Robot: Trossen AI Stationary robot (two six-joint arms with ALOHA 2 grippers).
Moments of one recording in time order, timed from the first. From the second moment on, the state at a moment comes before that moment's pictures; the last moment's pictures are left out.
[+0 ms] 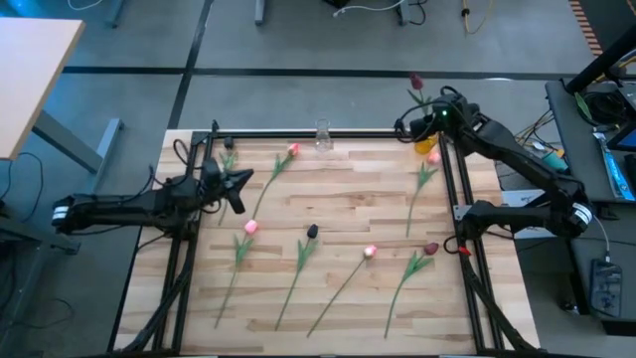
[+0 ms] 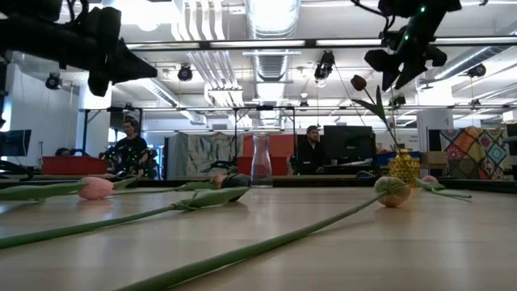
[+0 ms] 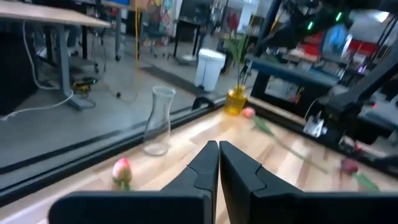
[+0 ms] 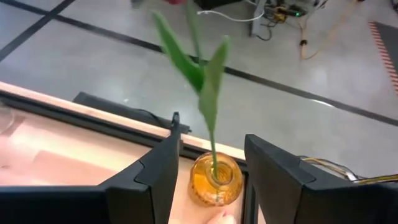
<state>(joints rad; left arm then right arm) 0.10 0.47 0.27 0.10 -0.49 -0.27 -0.81 1.07 1.05 -0.71 0.47 0.21</state>
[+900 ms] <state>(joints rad) 0.14 0.77 0.48 -0.14 -0.22 -0.47 -0.90 1.38 1.34 -0.75 0.52 0.12</state>
